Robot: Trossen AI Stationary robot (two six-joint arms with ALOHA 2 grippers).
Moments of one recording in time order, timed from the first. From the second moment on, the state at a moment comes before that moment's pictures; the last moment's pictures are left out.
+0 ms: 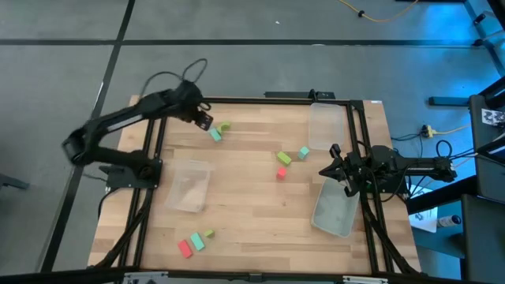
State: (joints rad) left arm 0.67 1.14 0.95 -0.68 -0.03 -0.34; right arm 0.02 0.00 0.01 0.05 -0.20 0.15
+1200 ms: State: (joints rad) left arm -0.02 0.58 0.76 -0.17 -0.08 -0.36; right arm 0.02 0.00 0.01 0.05 -0.20 0.15
